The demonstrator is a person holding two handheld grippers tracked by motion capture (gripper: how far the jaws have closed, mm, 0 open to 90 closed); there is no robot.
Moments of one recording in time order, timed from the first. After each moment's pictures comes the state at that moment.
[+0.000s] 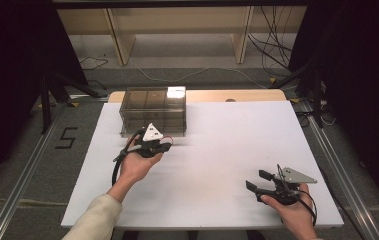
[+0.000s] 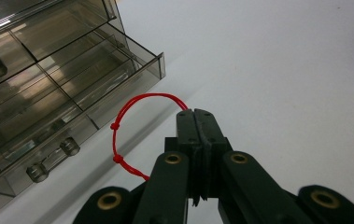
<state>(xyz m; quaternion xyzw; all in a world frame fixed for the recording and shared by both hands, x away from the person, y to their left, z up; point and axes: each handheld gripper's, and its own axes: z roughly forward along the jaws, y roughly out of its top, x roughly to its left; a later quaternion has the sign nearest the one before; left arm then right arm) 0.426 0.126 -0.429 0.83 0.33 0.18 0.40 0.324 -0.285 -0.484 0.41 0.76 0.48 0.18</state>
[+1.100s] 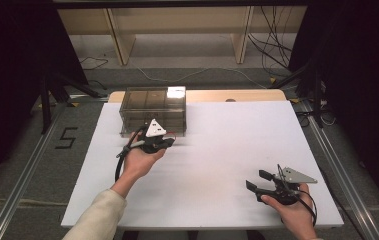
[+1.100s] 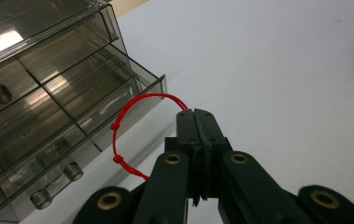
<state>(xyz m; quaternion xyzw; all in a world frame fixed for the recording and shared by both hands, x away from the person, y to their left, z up) 0.435 0.117 -0.420 0.83 0.32 0.19 0.41 0.324 -0.285 -0.485 0.41 0.75 0.48 0.18</state>
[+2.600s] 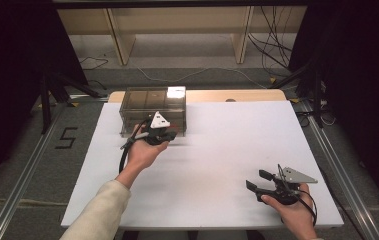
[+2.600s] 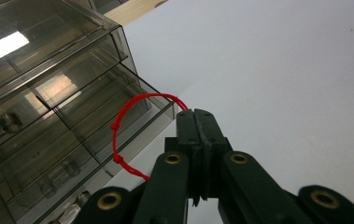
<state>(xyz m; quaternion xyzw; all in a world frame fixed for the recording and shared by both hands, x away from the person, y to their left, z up) 0.454 0.108 -0.412 0.83 0.33 0.20 0.40 0.324 -0.285 -0.484 0.41 0.75 0.48 0.18</state>
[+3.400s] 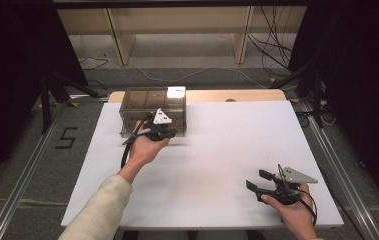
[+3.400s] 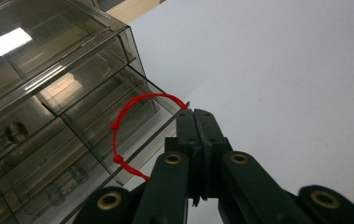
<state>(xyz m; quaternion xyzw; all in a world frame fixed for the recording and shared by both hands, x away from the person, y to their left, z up) 0.468 0.104 -0.412 0.84 0.33 0.20 0.39 0.324 -0.286 -0.484 0.41 0.75 0.48 0.18</state>
